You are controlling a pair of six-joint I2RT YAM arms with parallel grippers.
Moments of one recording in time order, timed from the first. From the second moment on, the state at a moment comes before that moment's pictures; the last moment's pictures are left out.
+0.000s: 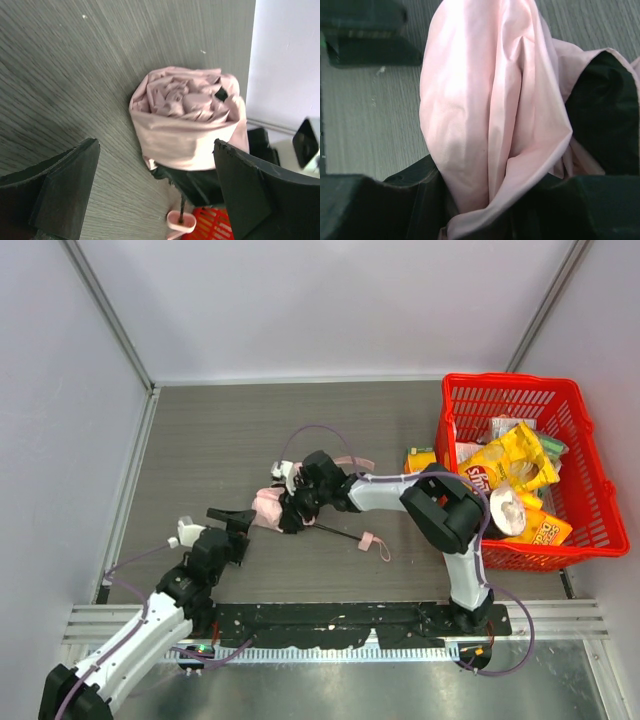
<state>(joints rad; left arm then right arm) -0.53 0.46 0.11 -0.22 -0.40 -1.59 0.86 1.99 1.15 0.15 -0.54 -0.13</state>
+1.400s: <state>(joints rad) -0.46 1.29 0.29 0.44 -0.21 -1.46 0.75 2.17 1.40 -0.06 -0.87 -0.01</state>
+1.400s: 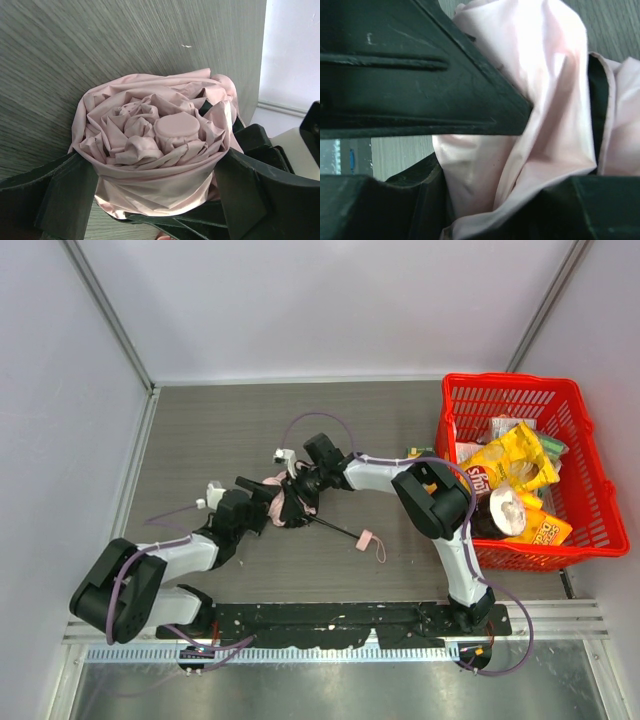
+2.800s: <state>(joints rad) -0.41 1.30 0.37 0.24 -0.04 -1.46 0.86 1.71 0.97 -0.02 -0.28 -0.06</state>
